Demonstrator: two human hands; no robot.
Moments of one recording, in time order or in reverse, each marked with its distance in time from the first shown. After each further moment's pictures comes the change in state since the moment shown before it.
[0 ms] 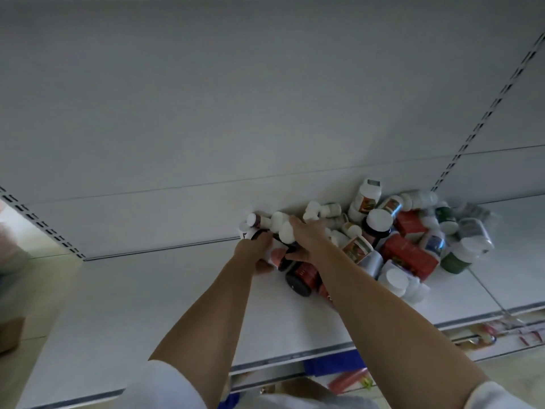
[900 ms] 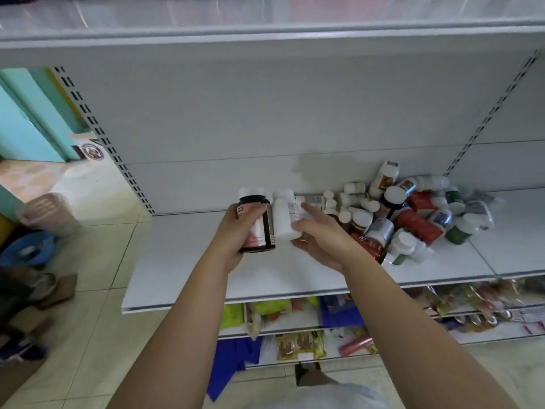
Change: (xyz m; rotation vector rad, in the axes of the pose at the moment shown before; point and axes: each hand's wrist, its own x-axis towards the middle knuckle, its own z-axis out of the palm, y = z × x) left_hand -0.259 0.007 -0.105 -0.076 -0.113 0.459; right_hand -0.199 0.035 0.002 0.219 -0.645 -0.268
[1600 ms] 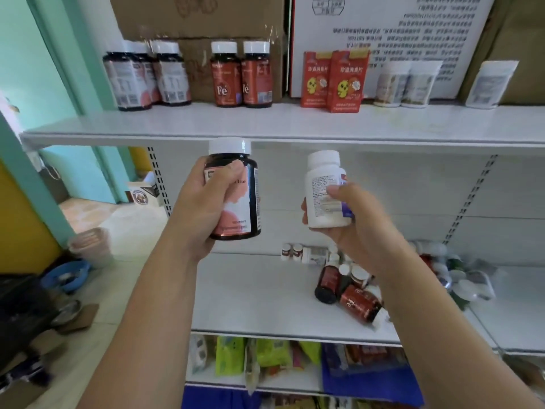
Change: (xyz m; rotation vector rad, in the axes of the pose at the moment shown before) left_hand -0.173 0.154 0.040 0.033 0.093 0.583; right_hand -0.145 -0.145 0.071 -0.076 -0.166 -0.385
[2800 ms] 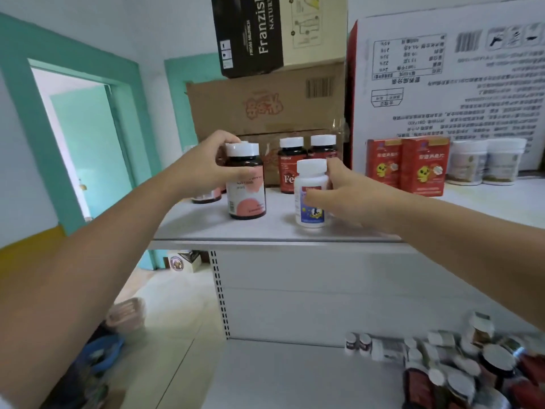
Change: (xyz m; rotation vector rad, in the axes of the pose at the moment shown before) left_hand 0.178 0.134 -0.121 0.968 -0.111 0.315; right_hand 0.152 -0.075 0.113 -1.030 -0.076 -0.104
